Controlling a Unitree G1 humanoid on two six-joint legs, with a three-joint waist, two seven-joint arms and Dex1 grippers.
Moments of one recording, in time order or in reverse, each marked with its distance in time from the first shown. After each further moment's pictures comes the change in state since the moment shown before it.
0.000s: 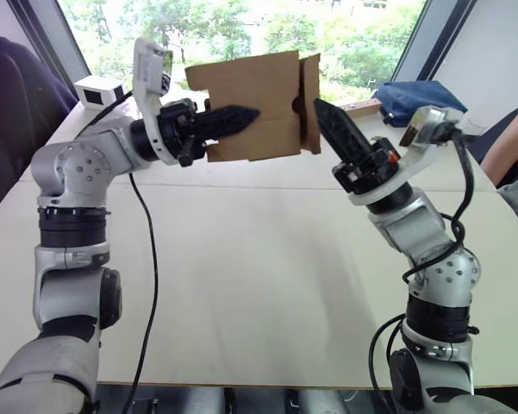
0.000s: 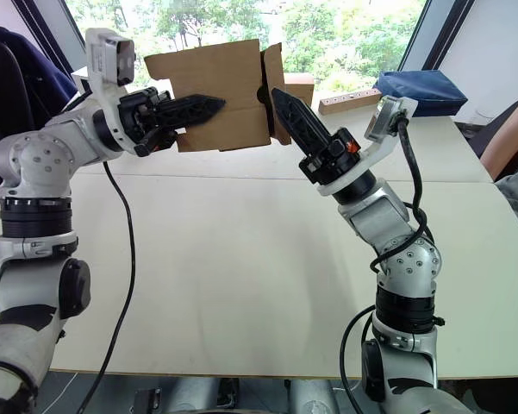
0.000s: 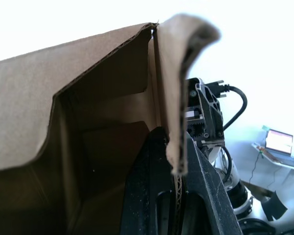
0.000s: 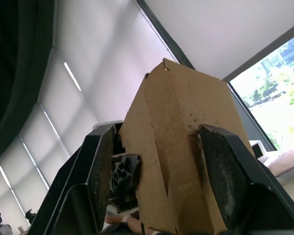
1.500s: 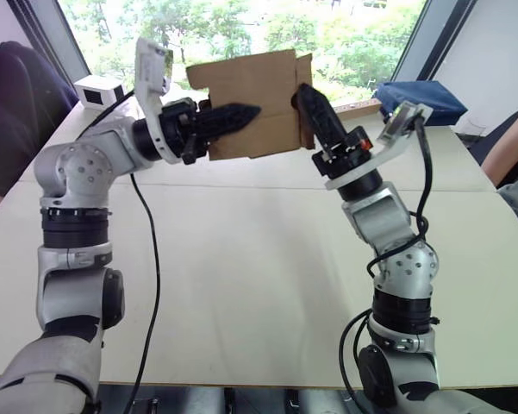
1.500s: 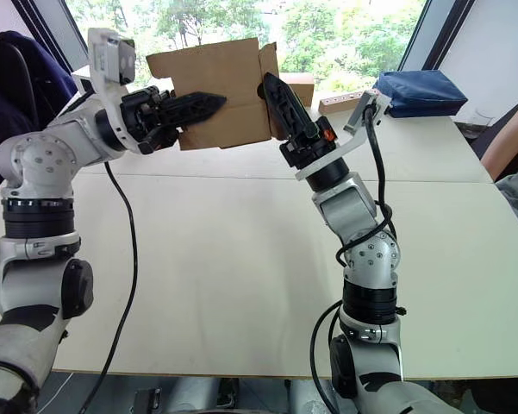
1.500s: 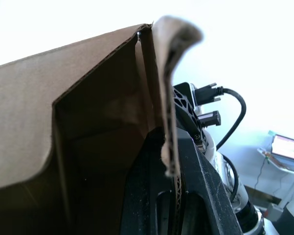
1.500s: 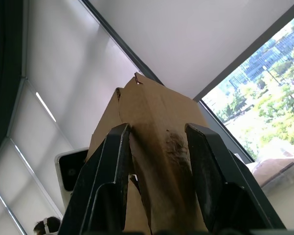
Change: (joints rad) left arm 0.007 -0.014 0.023 -0.005 -0.002 -0.002 0.037; right arm -0.057 0.174 0.041 0.063 -0.169 -0.113 -0.105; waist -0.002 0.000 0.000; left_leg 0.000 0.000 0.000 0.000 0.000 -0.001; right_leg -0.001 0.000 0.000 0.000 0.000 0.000
